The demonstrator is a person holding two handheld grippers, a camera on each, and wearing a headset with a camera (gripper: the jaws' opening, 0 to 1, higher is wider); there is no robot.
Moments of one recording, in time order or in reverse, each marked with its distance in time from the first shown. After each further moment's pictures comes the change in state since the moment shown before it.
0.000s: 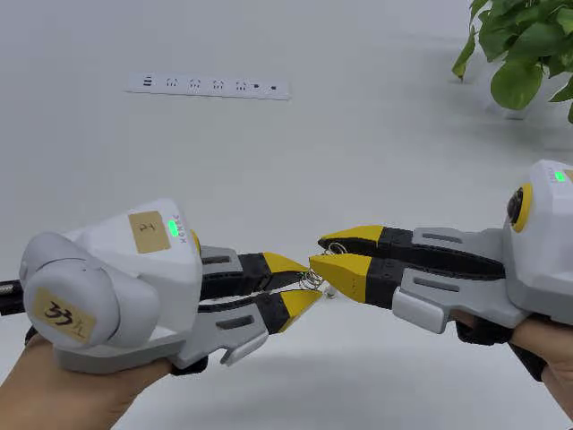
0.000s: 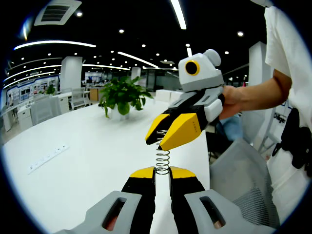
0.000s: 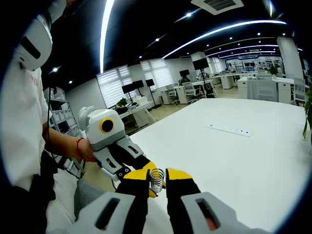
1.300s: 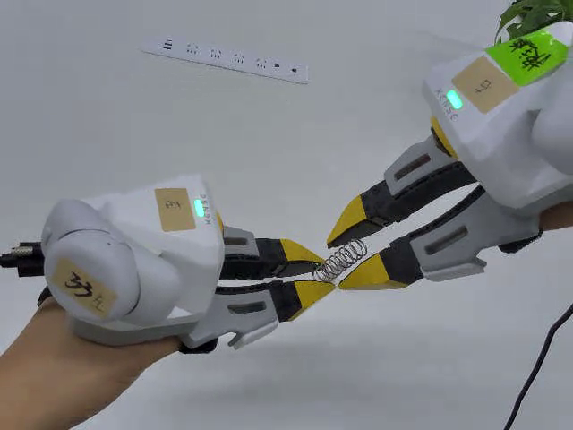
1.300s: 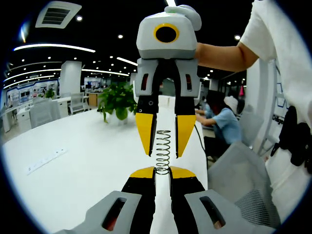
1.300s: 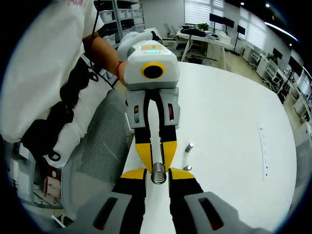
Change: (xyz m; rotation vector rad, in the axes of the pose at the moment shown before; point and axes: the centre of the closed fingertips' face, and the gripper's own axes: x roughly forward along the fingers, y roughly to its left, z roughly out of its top) left arm -0.001 -0.011 0.005 0.010 -0.054 -0.013; right arm 0.000 0.020 -0.027 -0.650 0.778 0.475
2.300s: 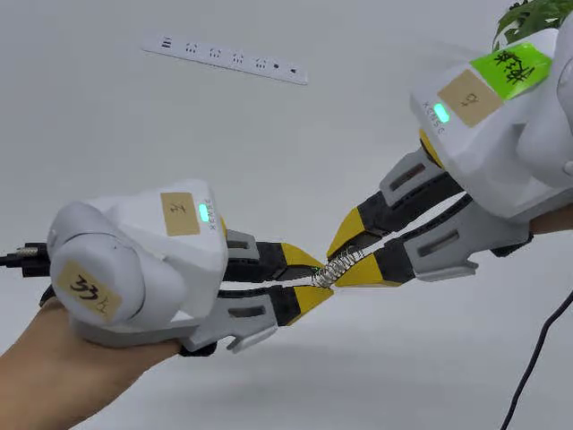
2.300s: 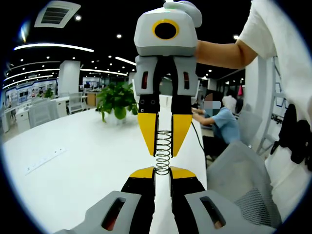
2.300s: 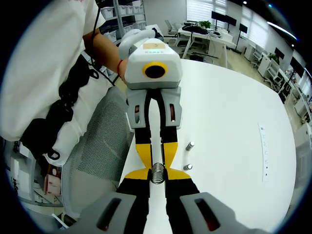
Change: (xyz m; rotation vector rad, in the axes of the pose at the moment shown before) left arm 0.001 -0.001 -0.004 0.000 0.004 -0.015; right arm 0.000 0.001 -0.001 -0.004 0.029 0.001
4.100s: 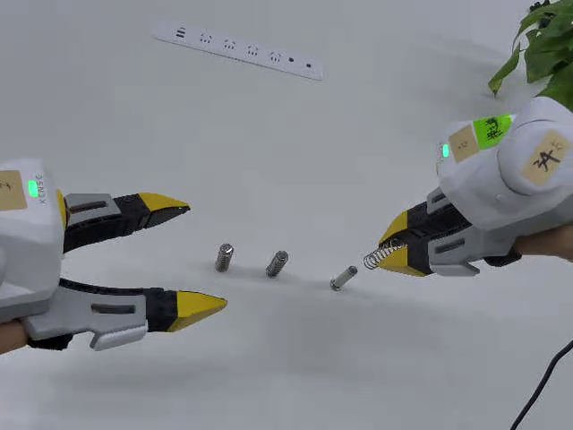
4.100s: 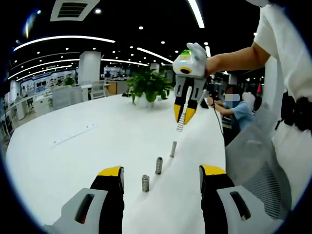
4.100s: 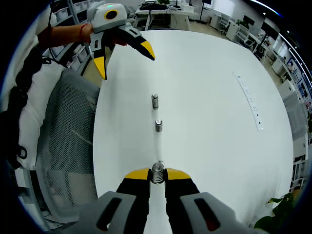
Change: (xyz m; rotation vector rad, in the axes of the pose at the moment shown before) left arm -0.088 0.068 -0.060 -0.068 0.080 0.182; right arm 0.027 -0.055 -0.106 0.274 0.172 -0.190
